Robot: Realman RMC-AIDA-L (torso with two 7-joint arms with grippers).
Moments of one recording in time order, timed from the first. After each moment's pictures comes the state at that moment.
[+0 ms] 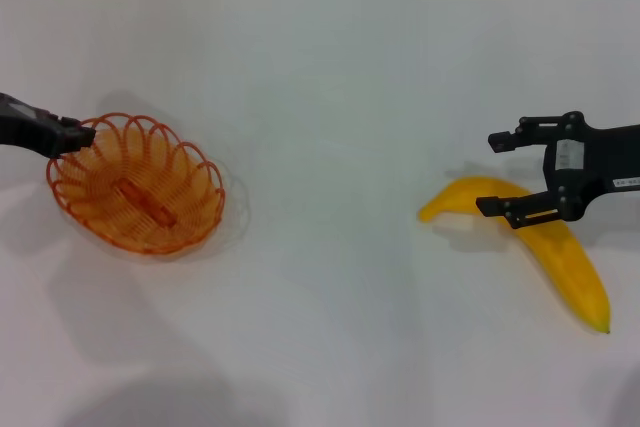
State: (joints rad) left arm -0.72 -2.00 0.59 0.78 2.62 1.23 -1.82; right arm 0.47 1.98 -0.87 -0.85 -2.09 -1.53 1.32
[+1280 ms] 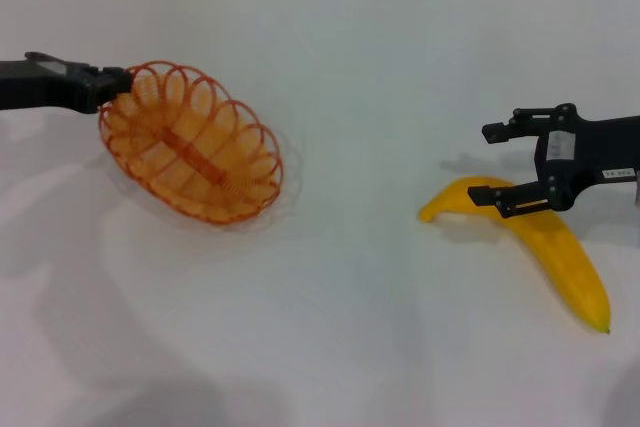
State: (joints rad) left arm -0.66 -2.03 0.59 0.81 2.30 1.28 -1.75; right arm 0.49 1.99 -0.86 -0.82 -2.09 -1.50 1.33
